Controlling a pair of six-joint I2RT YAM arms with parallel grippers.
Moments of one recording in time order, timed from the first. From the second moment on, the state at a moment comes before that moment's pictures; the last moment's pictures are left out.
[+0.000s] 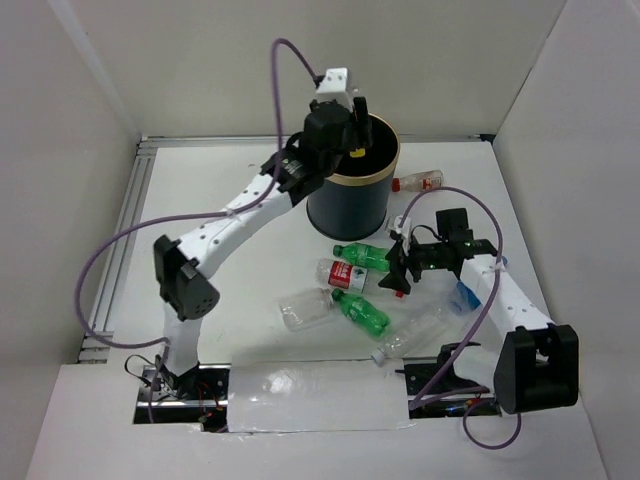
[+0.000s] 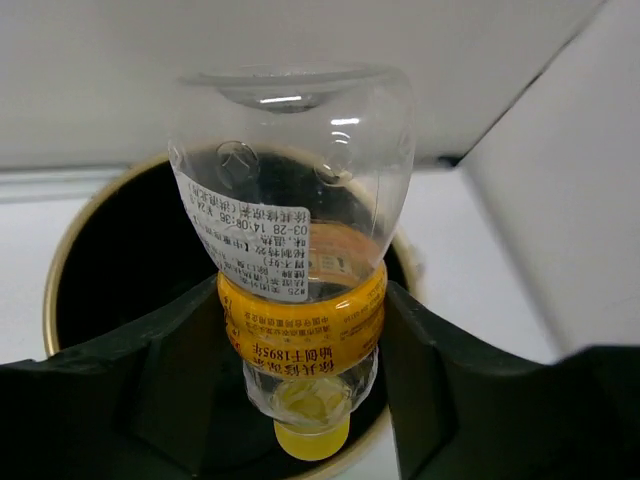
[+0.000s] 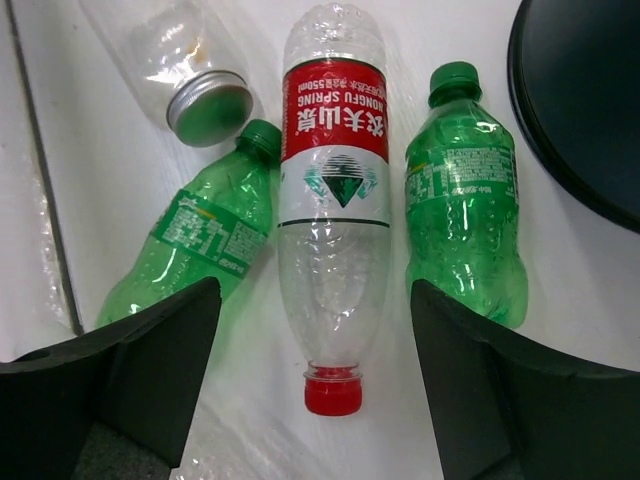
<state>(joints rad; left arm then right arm) -0.78 1.92 2.12 -0.26 -0.46 -0.39 0.08 1.16 0.73 -0.60 -0.94 -0.85</state>
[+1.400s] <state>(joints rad) -1.19 1.13 0.92 -0.57 -0.29 -0.31 0.25 1.18 1.10 -0.70 -0.82 -0.88</state>
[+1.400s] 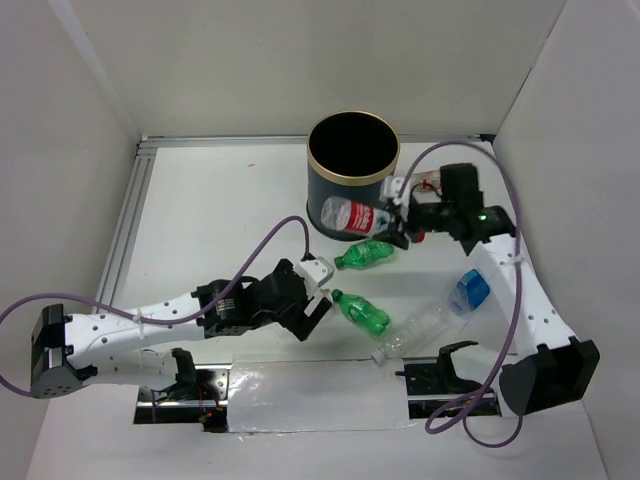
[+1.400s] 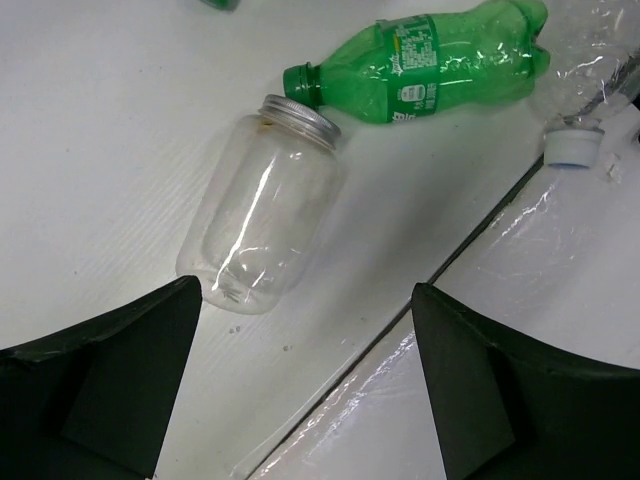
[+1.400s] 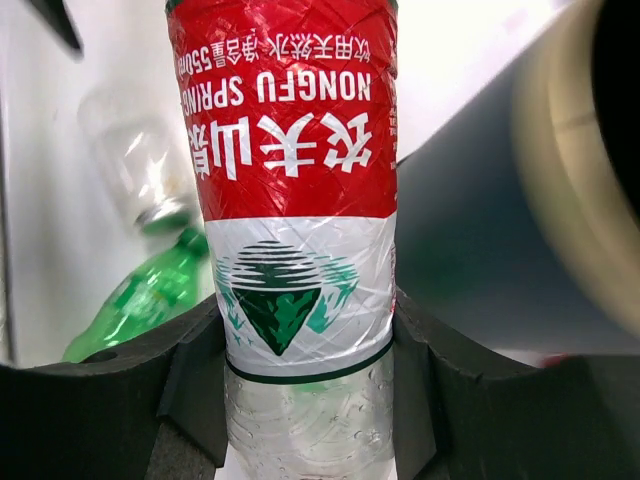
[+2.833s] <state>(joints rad) -1.02 1.42 1.26 -0.48 -0.23 -0.13 -0.29 1.40 1.48 -0.65 -1.06 -0.82</state>
